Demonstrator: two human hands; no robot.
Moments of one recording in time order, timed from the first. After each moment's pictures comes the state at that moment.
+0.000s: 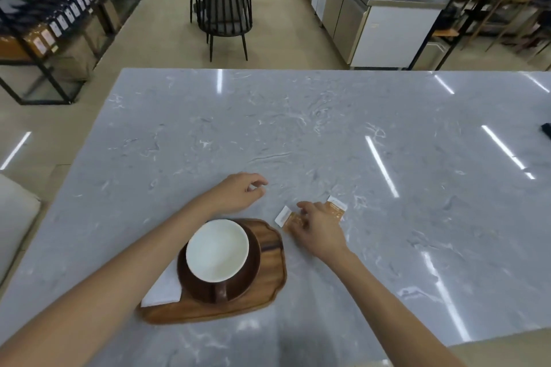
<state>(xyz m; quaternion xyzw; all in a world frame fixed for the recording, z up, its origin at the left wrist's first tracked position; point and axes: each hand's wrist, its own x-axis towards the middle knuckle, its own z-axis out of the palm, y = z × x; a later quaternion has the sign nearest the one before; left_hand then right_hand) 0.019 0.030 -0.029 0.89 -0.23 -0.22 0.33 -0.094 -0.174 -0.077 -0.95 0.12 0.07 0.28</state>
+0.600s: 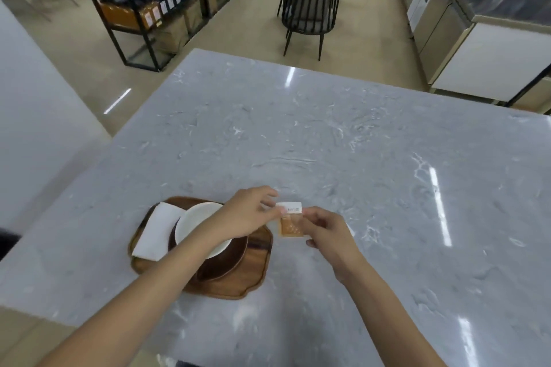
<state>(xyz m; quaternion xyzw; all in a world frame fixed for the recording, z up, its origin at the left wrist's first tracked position) -0.056 -0.012 -0.013 0.90 -0.04 -0.17 0.41 -0.085 -0.217 -0.032 -0.73 0.09 0.18 0.65</state>
